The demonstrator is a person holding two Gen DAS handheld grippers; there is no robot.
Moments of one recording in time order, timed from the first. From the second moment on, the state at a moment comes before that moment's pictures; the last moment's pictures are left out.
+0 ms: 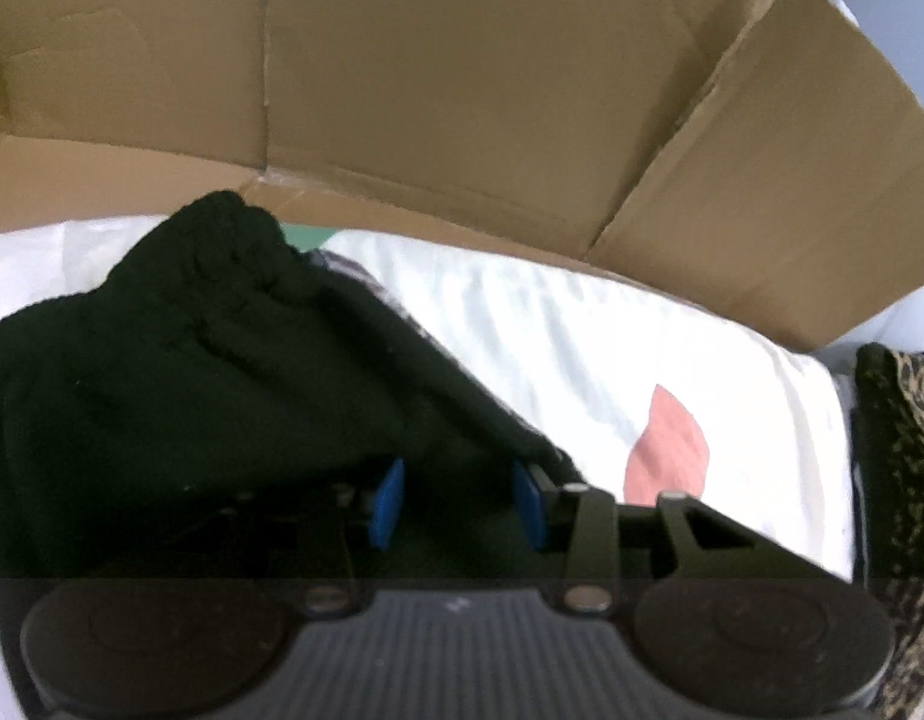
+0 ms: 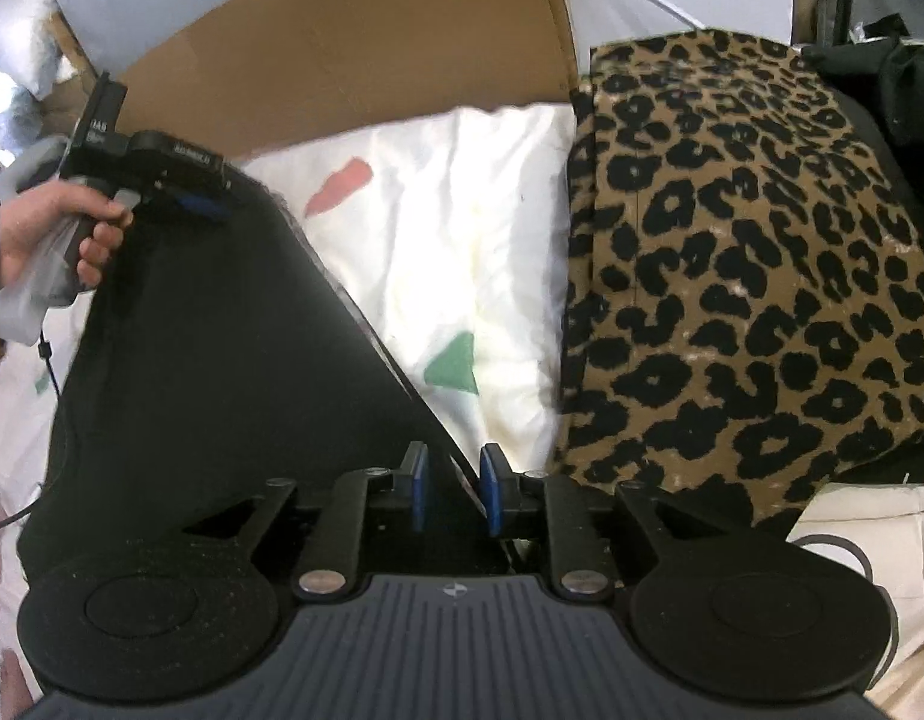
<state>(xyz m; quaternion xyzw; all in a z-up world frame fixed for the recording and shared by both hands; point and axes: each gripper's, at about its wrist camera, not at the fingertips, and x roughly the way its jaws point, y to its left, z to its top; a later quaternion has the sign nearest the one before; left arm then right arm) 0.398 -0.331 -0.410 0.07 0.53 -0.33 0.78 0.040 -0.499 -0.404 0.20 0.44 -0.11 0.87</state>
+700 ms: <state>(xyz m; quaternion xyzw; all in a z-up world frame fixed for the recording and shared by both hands) 0.397 -0.236 -0.354 0.11 0.53 -0.34 0.77 0.029 -0.499 -0.397 0.16 0.47 -0.15 0.85</state>
